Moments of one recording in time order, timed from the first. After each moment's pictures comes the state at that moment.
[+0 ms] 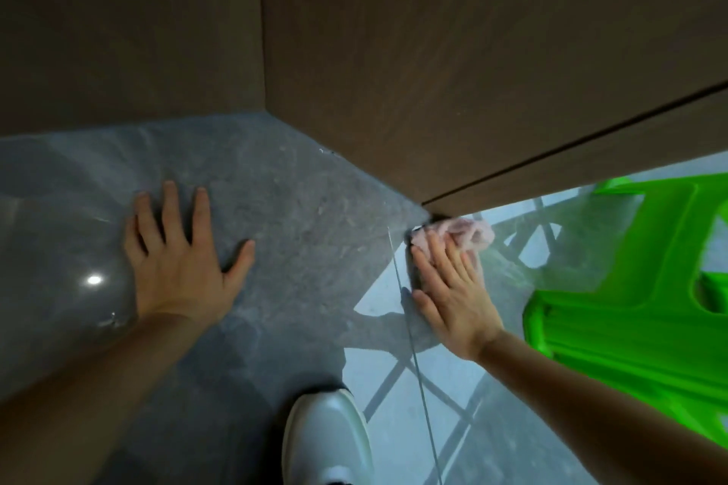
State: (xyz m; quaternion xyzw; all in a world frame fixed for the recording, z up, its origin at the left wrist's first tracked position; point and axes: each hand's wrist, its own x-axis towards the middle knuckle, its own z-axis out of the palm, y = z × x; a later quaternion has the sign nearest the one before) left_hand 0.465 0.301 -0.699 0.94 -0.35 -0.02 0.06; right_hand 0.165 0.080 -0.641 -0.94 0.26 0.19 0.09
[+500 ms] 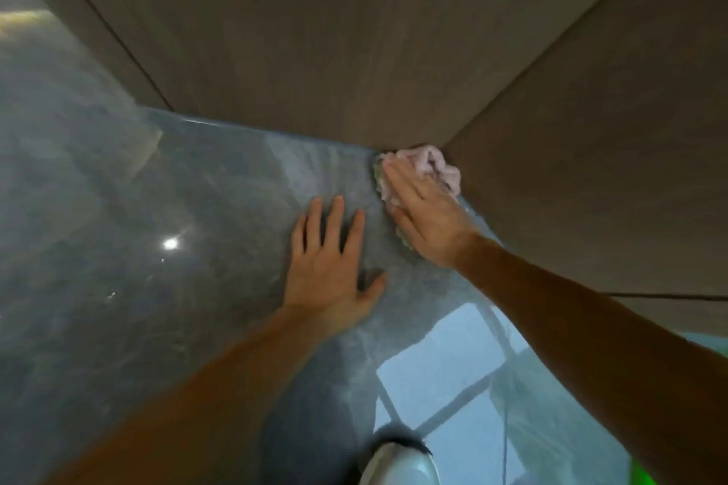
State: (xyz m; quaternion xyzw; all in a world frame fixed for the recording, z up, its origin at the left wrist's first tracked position) left_hand 0.474 0.304 -0.669 0.92 -0.36 -0.12 0.10; right_hand 0.457 0.094 -0.649 -0.99 0.00 0.07 0.15
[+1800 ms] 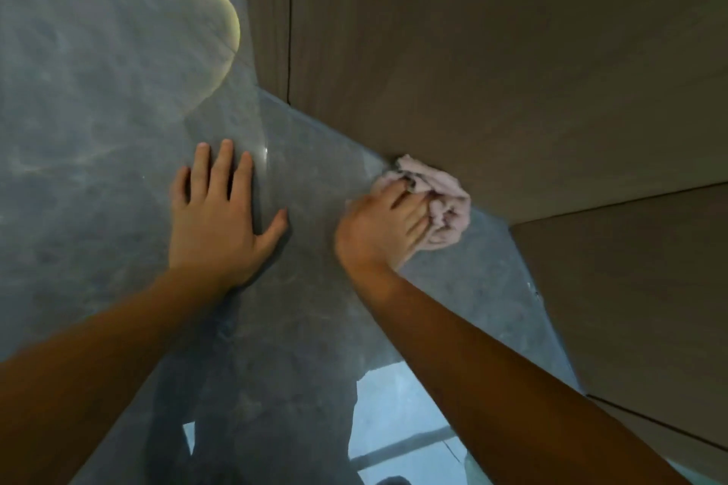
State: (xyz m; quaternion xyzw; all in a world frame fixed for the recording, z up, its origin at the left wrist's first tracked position) left_hand 0.576 0.453 -0.676 0.99 -0.11 -0.04 0.09; right_hand 0.559 0.281 -0.659 -0.90 0.40 0.06 0.15
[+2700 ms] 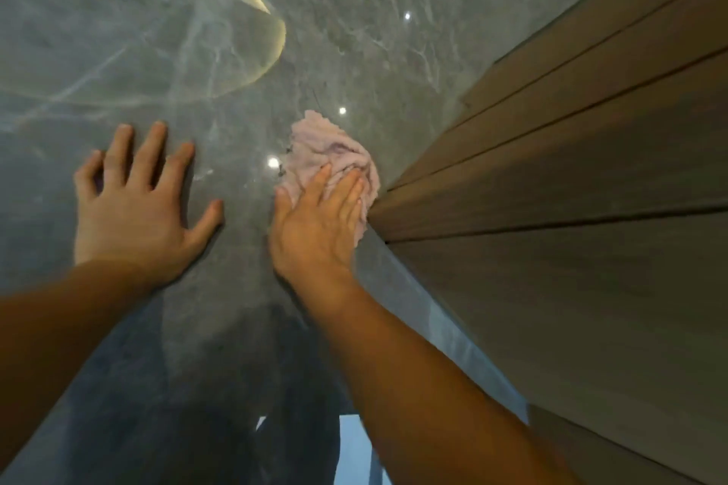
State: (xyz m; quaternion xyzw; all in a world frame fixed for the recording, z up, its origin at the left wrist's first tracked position) left_hand 0.692 0.627 -0.709 0.99 0.08 0.04 0.13; right_hand 0.724 0.442 -0.661 -0.98 0.06 0.15 0.14
